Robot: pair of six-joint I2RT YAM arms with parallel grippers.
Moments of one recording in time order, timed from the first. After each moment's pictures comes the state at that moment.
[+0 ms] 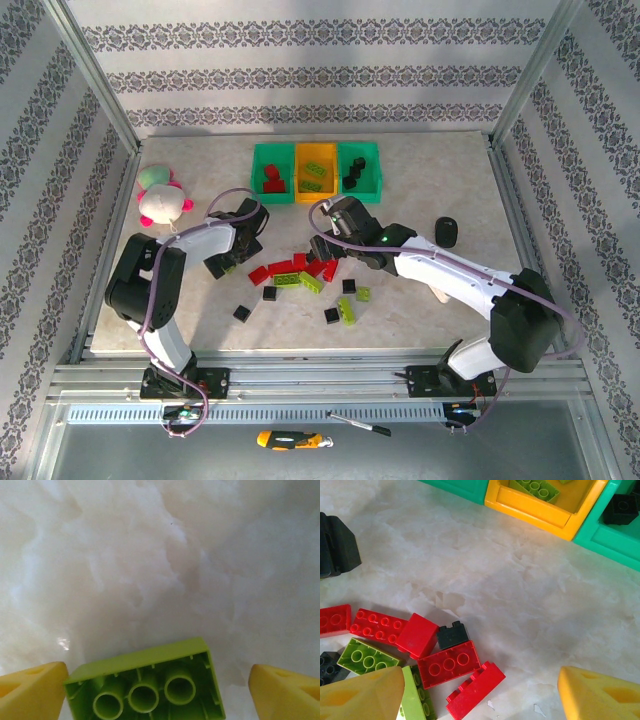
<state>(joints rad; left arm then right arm) -0.36 1.74 1.03 -0.70 -0.33 -1.11 0.77 1.47 1.07 -0.43 0.14 0.26</state>
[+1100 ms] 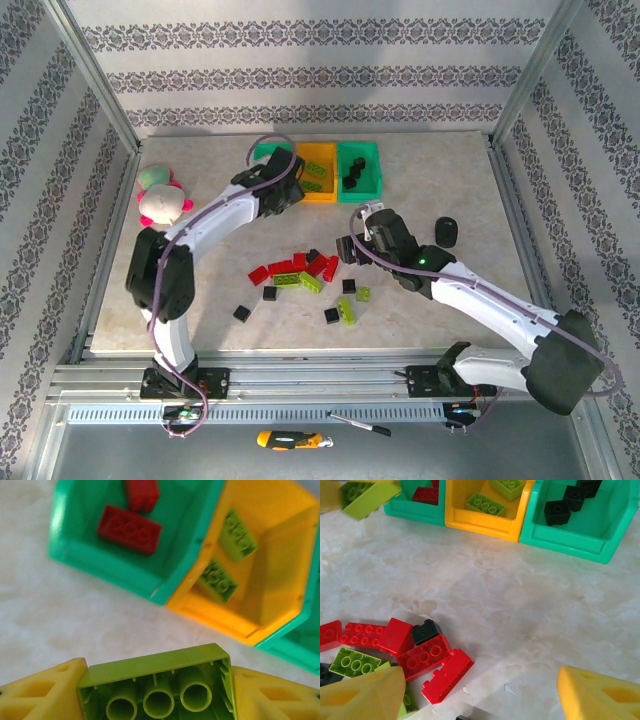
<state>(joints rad) -0.49 1.89 1.60 -0.67 -0.27 -0.93 0.69 1.18 0.82 -0.33 0.16 0.33</state>
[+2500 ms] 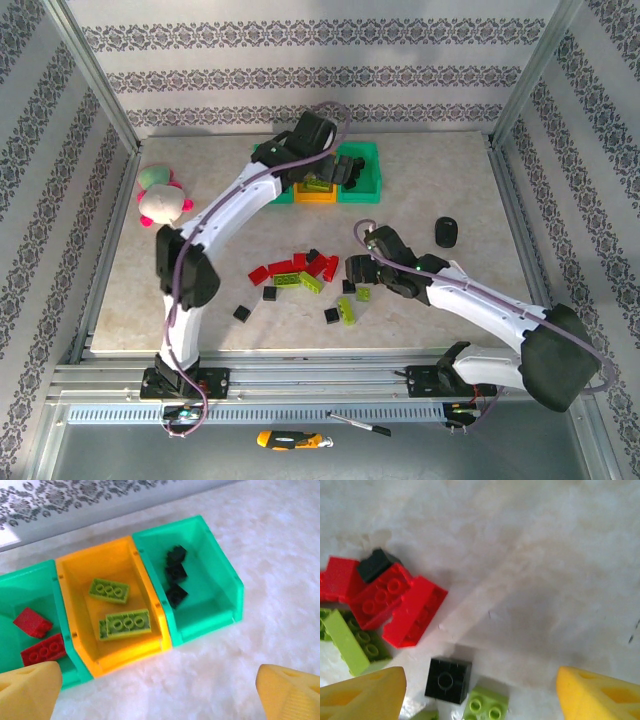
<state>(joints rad) -0.60 1.97 1.99 -0.76 -0.15 -0.19 0.69 1.21 0.70 -0.44 0.11 0.55</state>
